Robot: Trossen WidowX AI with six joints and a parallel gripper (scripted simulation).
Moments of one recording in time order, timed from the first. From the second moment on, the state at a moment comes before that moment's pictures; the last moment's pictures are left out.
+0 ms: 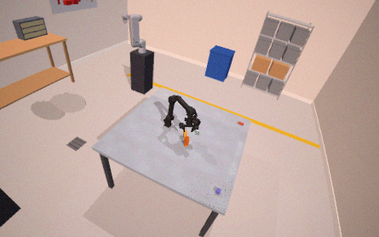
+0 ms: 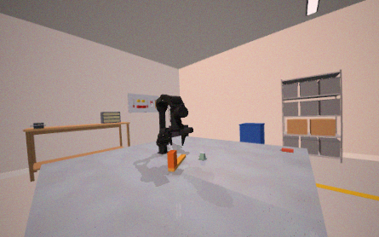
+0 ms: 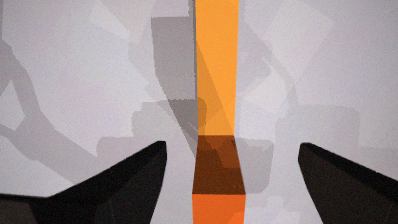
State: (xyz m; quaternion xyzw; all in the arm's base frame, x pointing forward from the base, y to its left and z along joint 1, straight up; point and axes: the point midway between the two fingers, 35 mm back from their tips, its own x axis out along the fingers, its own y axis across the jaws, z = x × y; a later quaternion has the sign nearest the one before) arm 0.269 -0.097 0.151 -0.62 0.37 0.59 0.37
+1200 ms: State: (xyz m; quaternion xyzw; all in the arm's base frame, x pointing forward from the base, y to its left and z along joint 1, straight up) arm 0.264 -0.095 0.051 -0.61 0.37 0.59 0.37
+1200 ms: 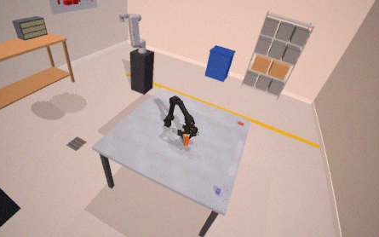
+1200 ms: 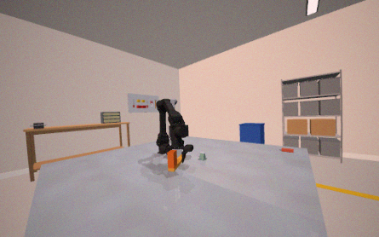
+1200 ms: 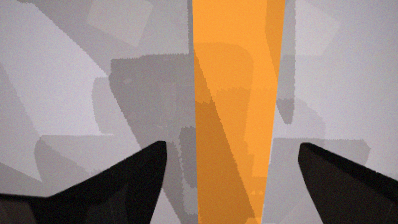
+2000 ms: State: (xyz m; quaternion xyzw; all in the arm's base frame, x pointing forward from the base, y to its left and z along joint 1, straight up) arm 0.263 -0.094 0.047 -0.61 0.37 0.60 0.37
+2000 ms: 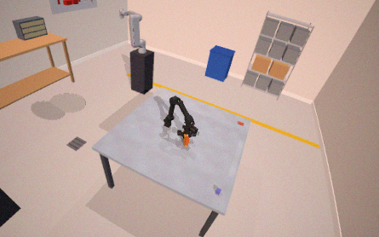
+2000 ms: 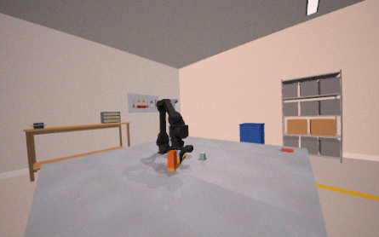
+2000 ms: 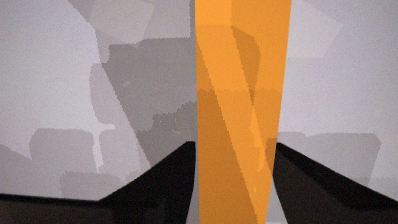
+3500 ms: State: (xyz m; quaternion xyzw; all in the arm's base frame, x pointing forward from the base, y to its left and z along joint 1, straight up) arm 0.262 -0.093 0.132 -0.61 0.37 0.60 0.37
